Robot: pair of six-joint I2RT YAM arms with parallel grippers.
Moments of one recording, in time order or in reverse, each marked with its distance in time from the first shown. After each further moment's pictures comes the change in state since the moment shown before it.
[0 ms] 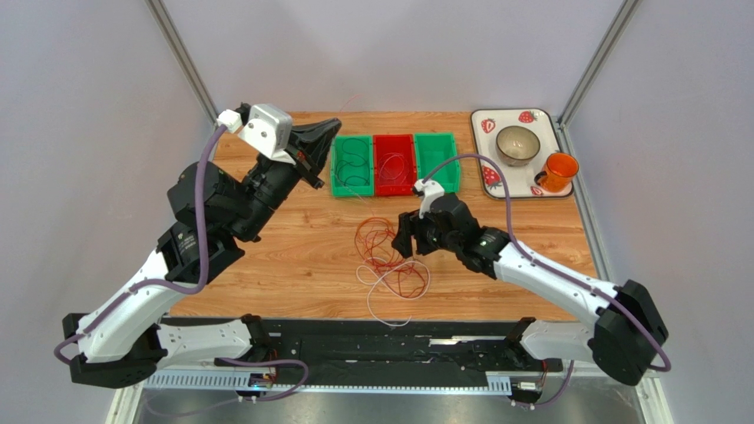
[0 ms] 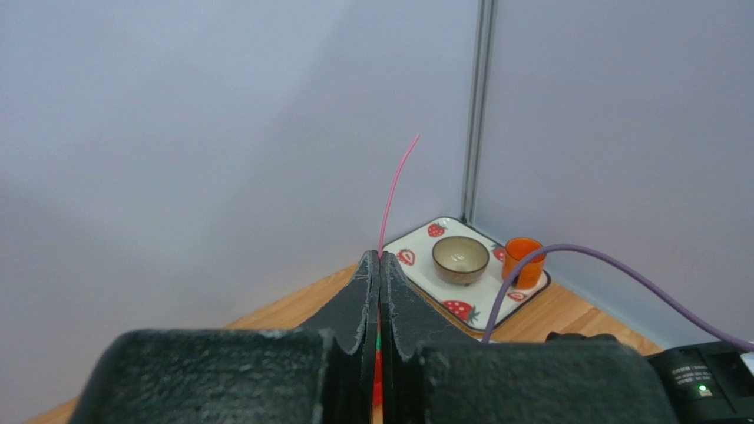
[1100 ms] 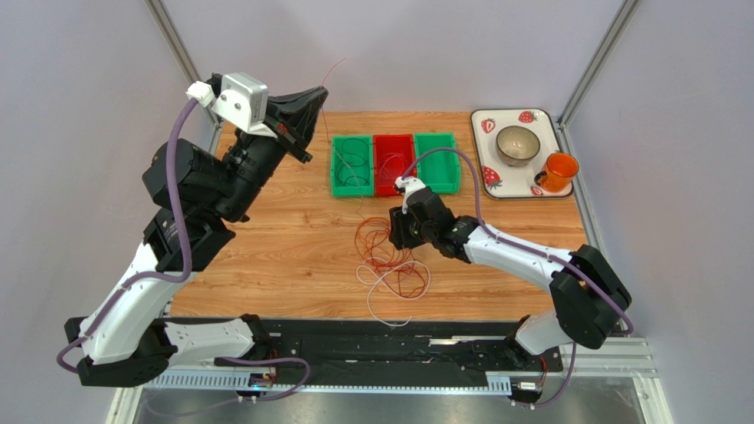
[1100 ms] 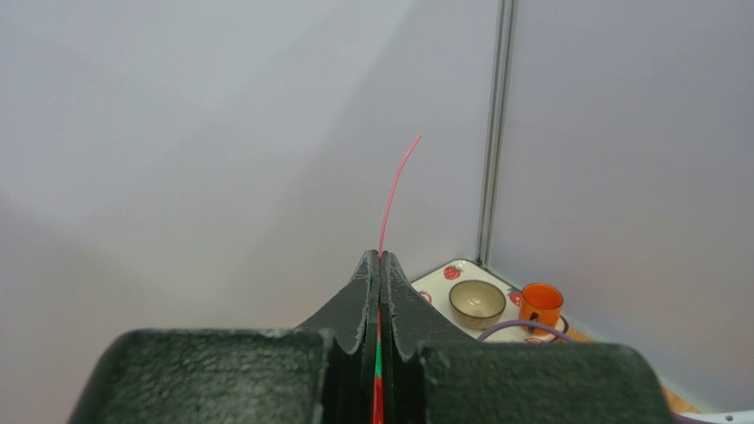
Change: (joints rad) left arm 0.103 0.069 0.178 -0.023 0.079 0.006; right arm 0.007 0.275 0.116 0.036 0.071 -0.031
